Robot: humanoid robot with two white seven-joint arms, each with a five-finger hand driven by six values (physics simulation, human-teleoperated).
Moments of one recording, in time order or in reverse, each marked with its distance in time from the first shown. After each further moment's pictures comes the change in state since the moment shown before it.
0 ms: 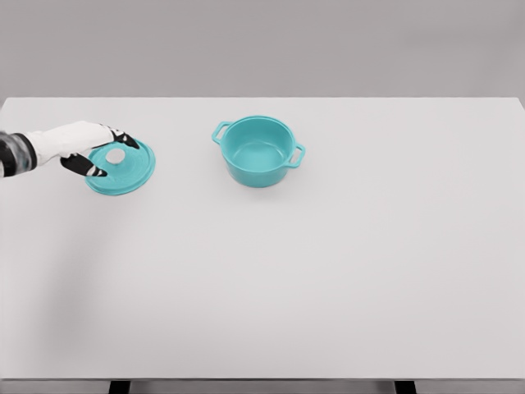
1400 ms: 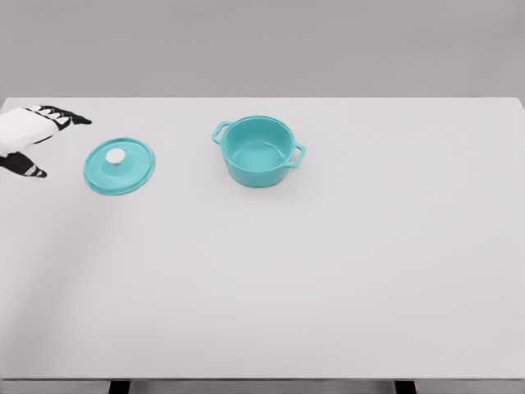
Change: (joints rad) left arm 0.187 0.163 0.192 -0.279 -0.010 0.001 0.026; right arm 0.000 0.000 0.000 0.000 0.000 0.000 0.000
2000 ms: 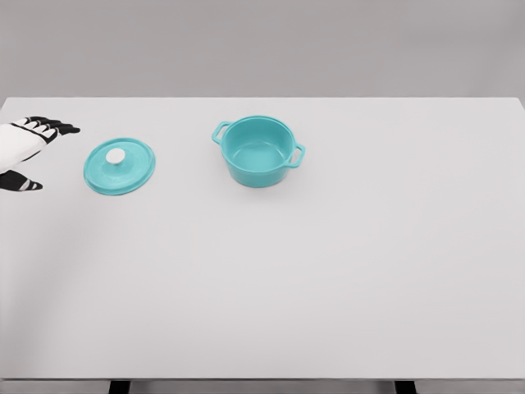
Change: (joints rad) left arm 0.170 0.037 0.051 -0.047 -0.006 0.000 0.234; right arm 0.000 0.000 0.000 0.000 0.000 0.000 0.000
